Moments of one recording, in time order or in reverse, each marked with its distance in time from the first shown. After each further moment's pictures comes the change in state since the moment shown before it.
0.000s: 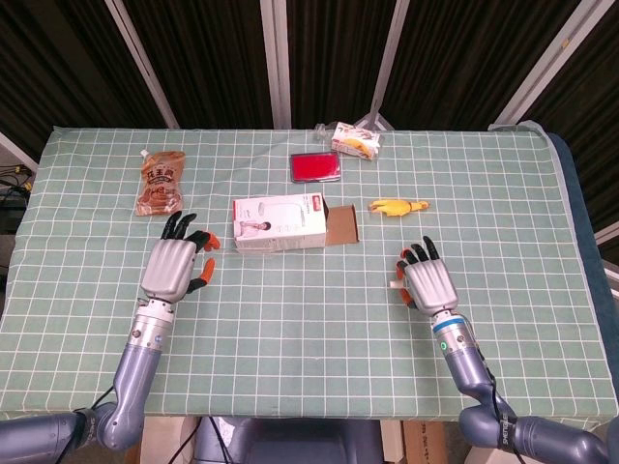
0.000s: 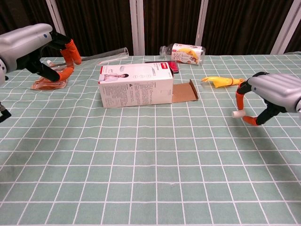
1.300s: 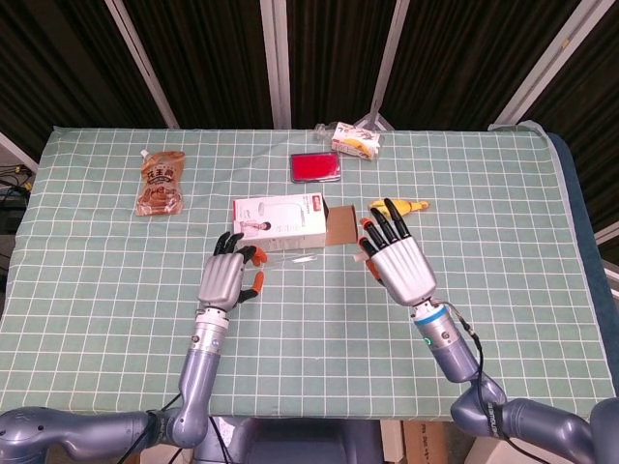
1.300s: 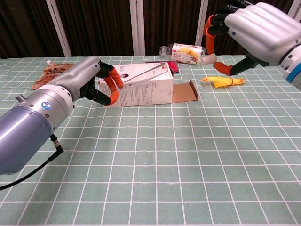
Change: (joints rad) left arm -0.079 -0.351 -0.076 0.202 -0.115 0.010 -0.030; right arm 0.081 -0.063 0.027 0.106 -0.422 0.269 0.039
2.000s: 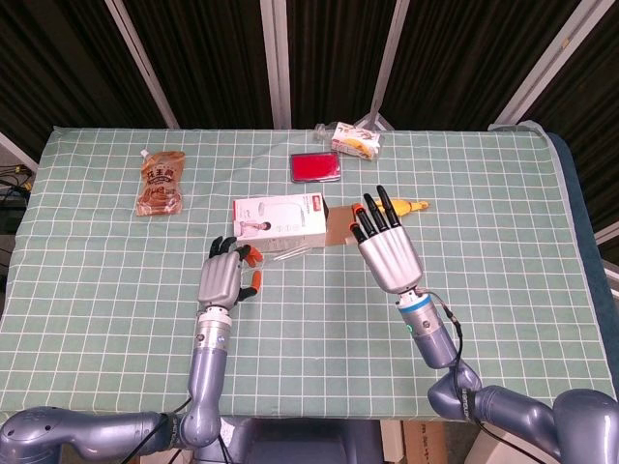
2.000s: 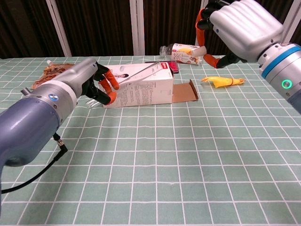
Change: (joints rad) left arm -0.022 -0.047 -0.105 -0.072 -0.172 0.071 0.157; right arm 0.061 -0.124 0.055 0.164 0.015 0.017 -0.060
